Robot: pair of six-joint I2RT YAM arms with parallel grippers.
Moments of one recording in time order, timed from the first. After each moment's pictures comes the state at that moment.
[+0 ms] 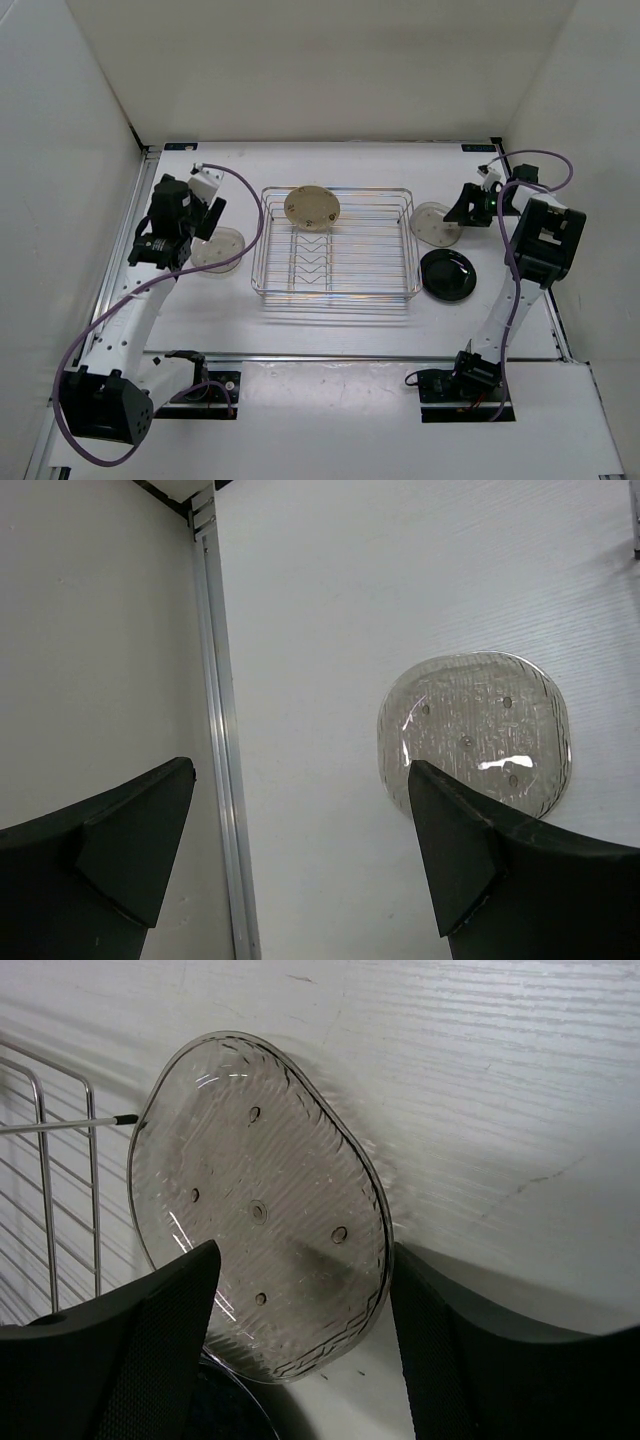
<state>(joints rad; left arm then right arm) -0.13 1.06 0.96 -0.38 -0.24 0.50 -0.33 2.14 1.52 -0.60 -0.79 -0.27</state>
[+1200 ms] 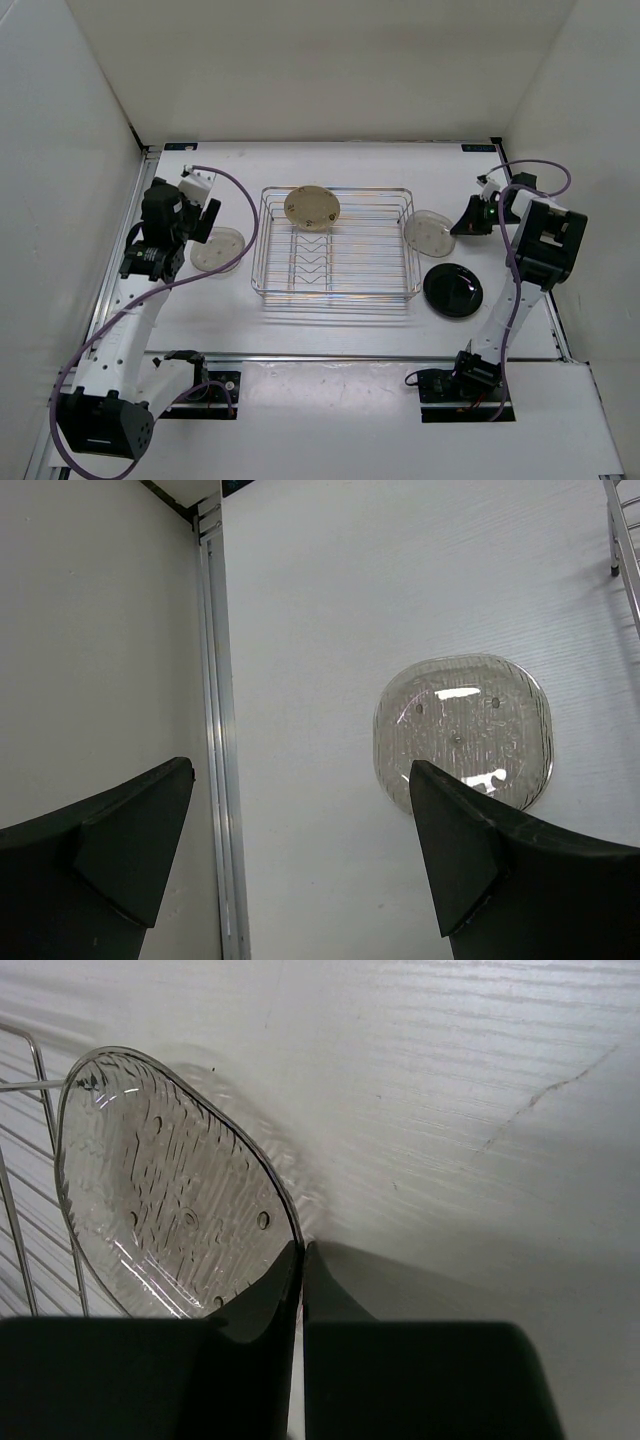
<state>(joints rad) -0.11 0.98 0.96 -0.43 -0.21 0.46 -0.34 2.13 1.45 -0.62 -0.74 -0.26</state>
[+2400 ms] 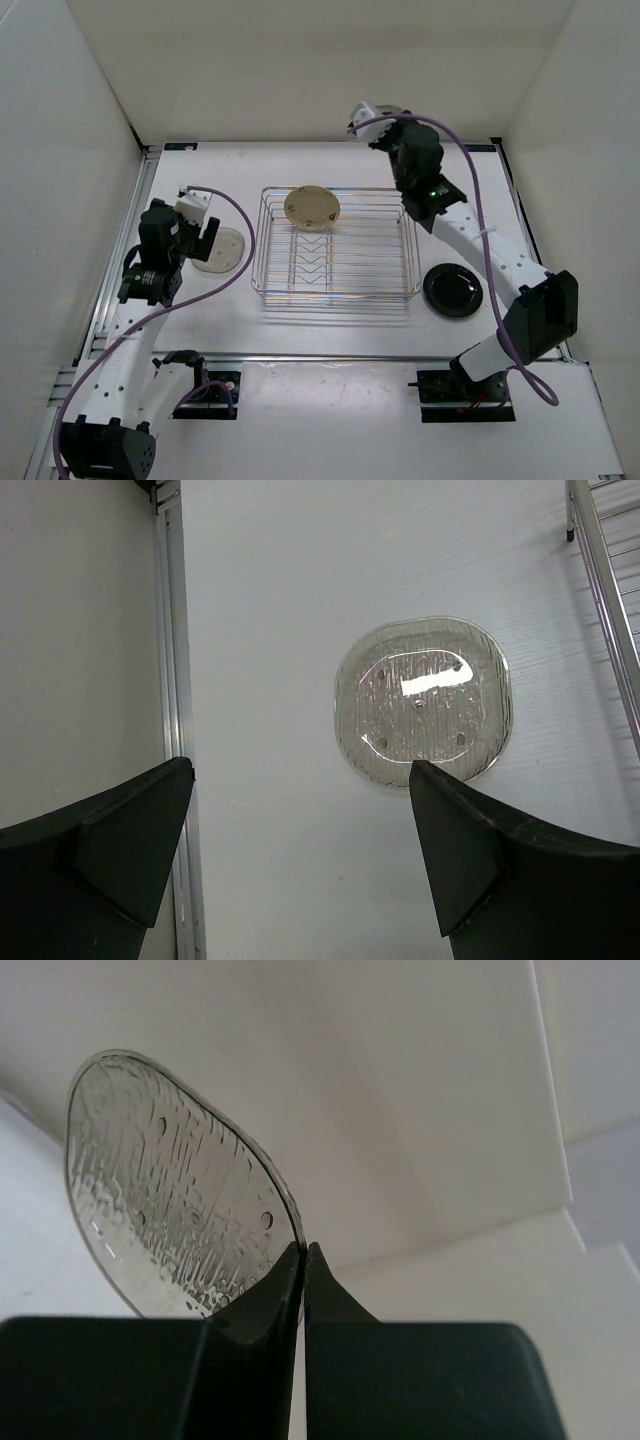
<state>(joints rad) -0.09 0.84 0.83 -0.44 -0.14 0.40 0.53 1.51 1.38 0.18 0.41 -1.07</state>
